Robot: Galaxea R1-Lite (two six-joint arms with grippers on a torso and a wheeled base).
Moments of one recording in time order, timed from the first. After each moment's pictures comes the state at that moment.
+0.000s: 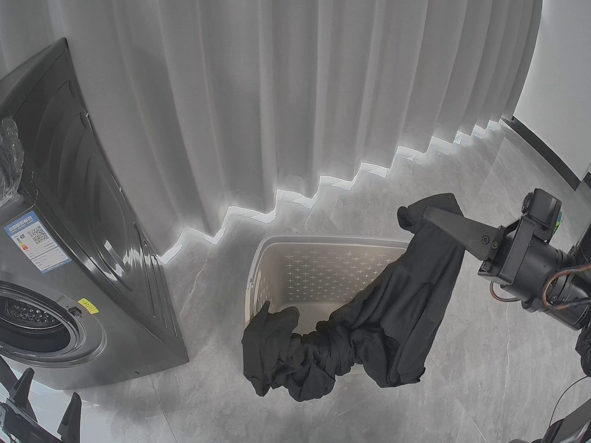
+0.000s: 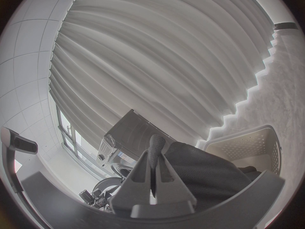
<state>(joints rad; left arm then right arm) 0.00 0.02 -0.02 0.01 -0.02 0.00 0.61 1.41 -0.44 -1.14 0.29 0.71</state>
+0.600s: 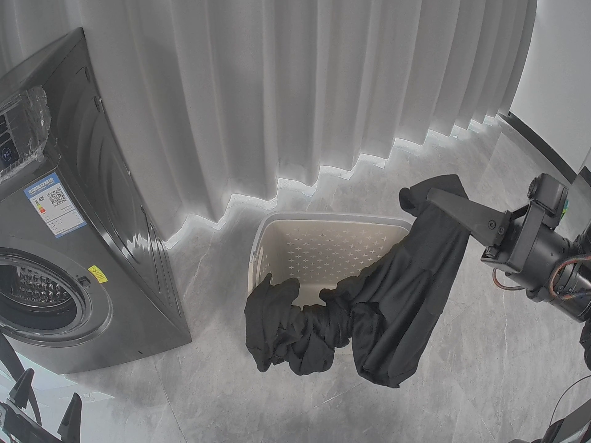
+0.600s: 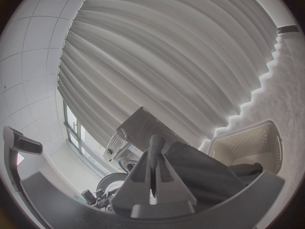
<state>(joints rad) 0.00 0.02 -0.02 0.01 -0.02 -0.01 0.62 1.40 -0.48 -1.14 0.31 0.69</state>
